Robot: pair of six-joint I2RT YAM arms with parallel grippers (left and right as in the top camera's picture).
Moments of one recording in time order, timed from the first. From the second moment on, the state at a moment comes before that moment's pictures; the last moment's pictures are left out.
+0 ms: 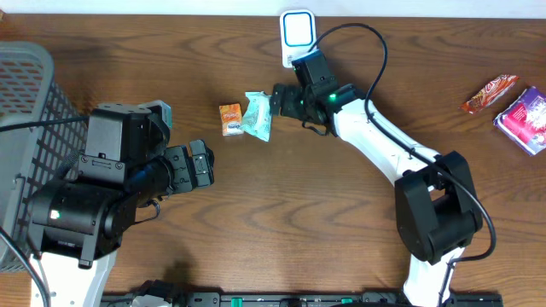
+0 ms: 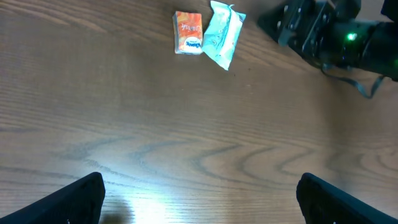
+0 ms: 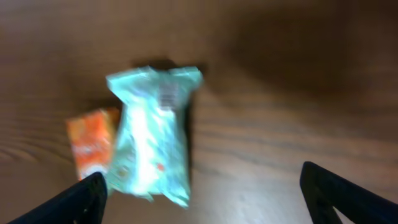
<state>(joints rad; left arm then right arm) -0.22 1.09 1.46 -1.34 0.12 -0.40 0.49 2.00 1.49 -0.44 -0.10 0.66</state>
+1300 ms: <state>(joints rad) -0.22 1.09 1.46 -1.34 0.12 -0.40 0.53 2.02 1.49 -0.54 -0.02 0.64</state>
